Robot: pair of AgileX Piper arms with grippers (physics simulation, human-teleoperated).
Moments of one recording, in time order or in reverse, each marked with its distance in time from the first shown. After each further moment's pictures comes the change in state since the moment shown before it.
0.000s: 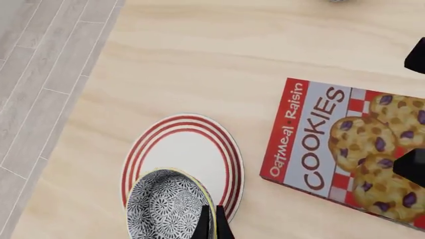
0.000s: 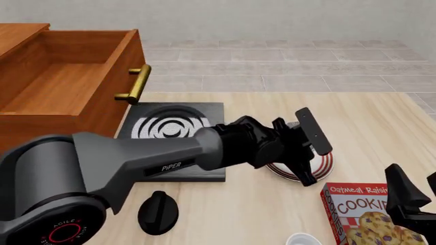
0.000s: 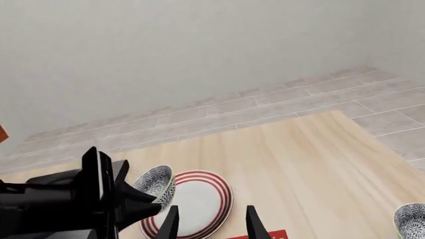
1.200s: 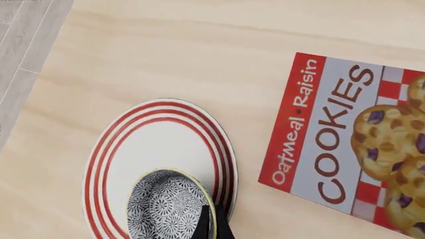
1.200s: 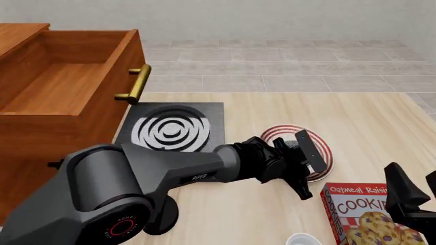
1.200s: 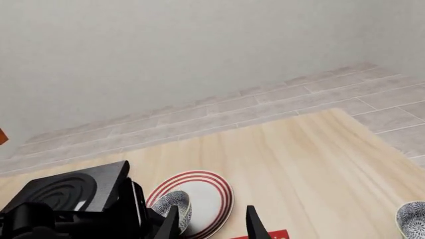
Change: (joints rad) left arm 0.003 0.176 -0.062 -0.038 -0.018; right arm -0.002 0.032 0.001 -0.027 0.014
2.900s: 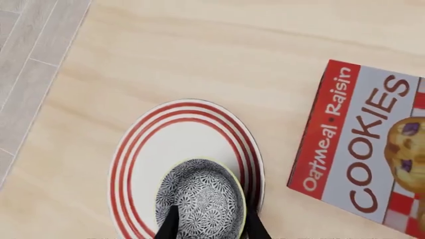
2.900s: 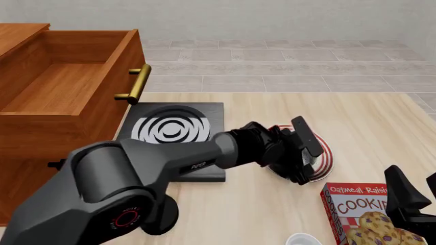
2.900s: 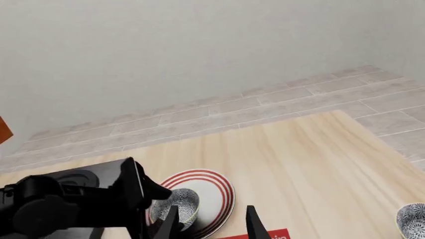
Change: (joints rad) left arm 0.043 0.022 -0.112 0.102 -0.005; right arm 0.013 -0.060 -0.002 0.056 -0.014
